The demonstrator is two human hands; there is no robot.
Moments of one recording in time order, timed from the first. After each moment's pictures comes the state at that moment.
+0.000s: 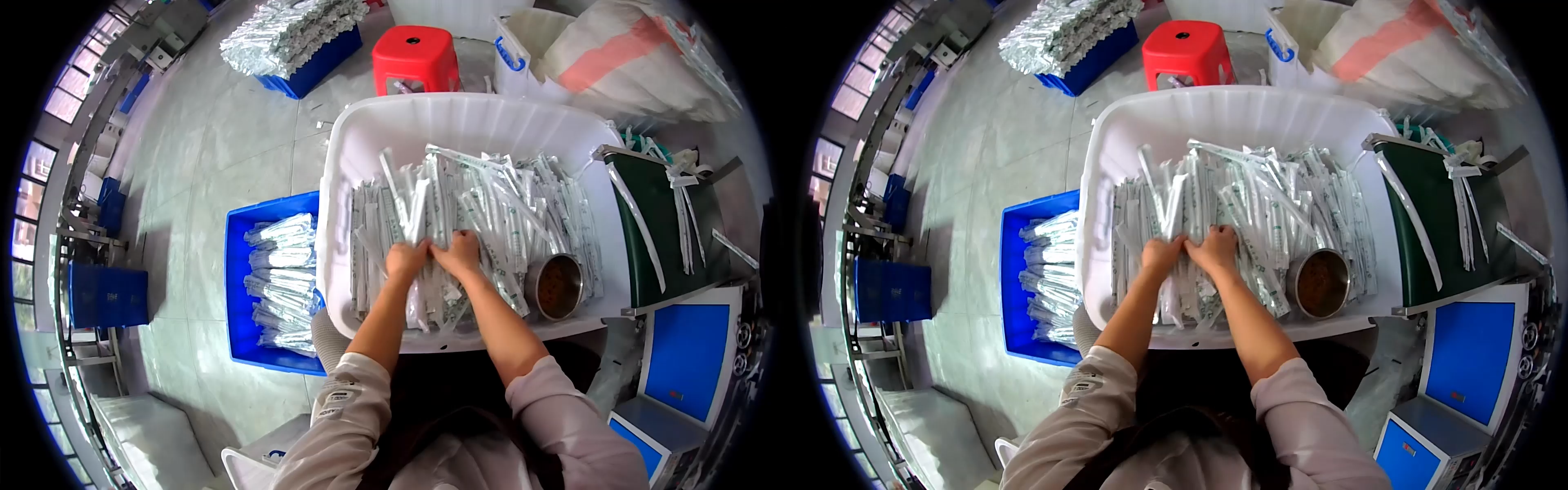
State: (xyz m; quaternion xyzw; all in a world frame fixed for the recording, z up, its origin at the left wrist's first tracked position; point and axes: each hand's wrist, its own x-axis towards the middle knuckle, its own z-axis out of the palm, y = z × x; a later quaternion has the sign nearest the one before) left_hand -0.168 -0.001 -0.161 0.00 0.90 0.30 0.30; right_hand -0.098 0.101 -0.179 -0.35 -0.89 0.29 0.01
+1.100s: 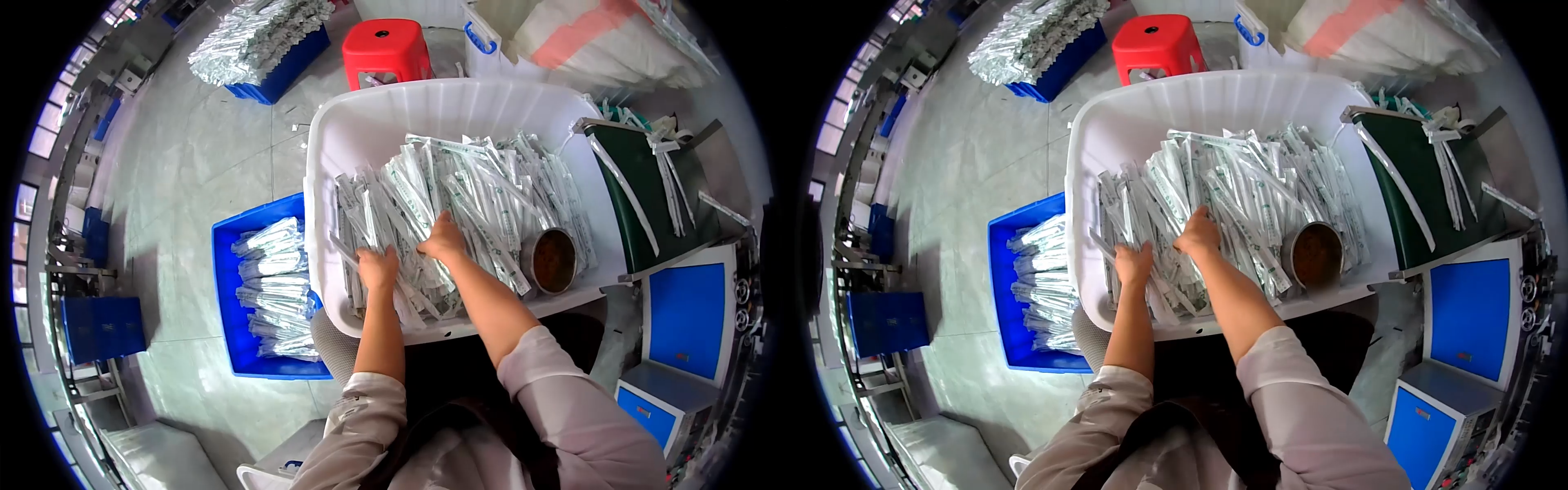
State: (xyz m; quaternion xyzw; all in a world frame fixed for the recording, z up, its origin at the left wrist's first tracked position) left_hand -0.153 -0.047 -0.168 0.00 0.94 0.34 0.09; right_hand -0.115 0.092 -0.134 -0.42 -0.82 0.33 -0.20
